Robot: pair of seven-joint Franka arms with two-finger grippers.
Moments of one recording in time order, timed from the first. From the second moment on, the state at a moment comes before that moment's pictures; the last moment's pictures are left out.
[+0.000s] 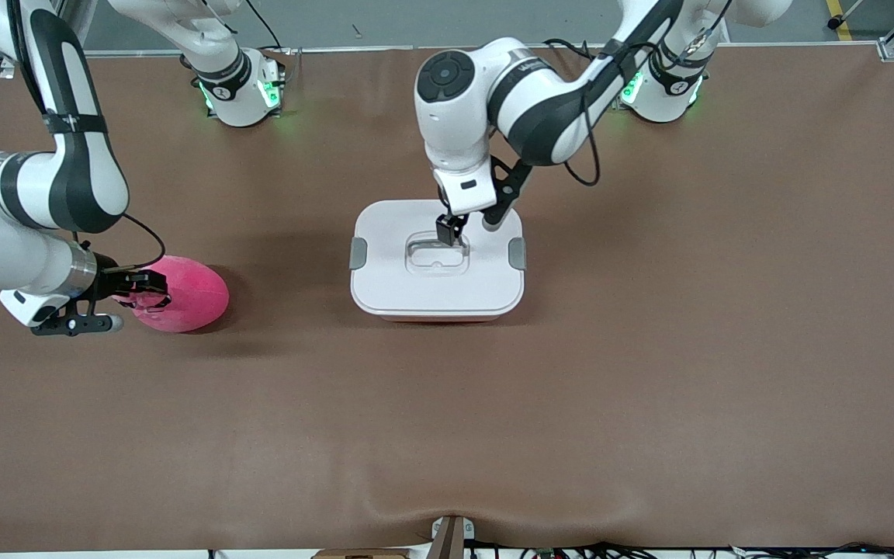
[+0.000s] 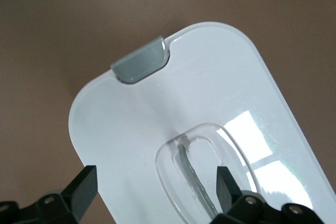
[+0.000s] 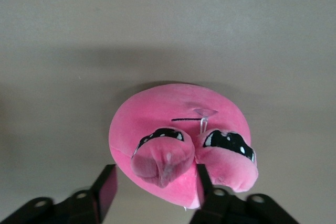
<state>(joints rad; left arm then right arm) -0.61 0.46 -0.34 -1.55 0.27 1.94 -2.11 0.02 0.26 -0.08 -1.88 0.04 1.98 -0.13</state>
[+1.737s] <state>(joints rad) -0.67 0.58 -0.33 -1.53 0.38 2.16 -2.73 0.01 0.09 -0.08 -1.76 0.05 1.68 -0.19</state>
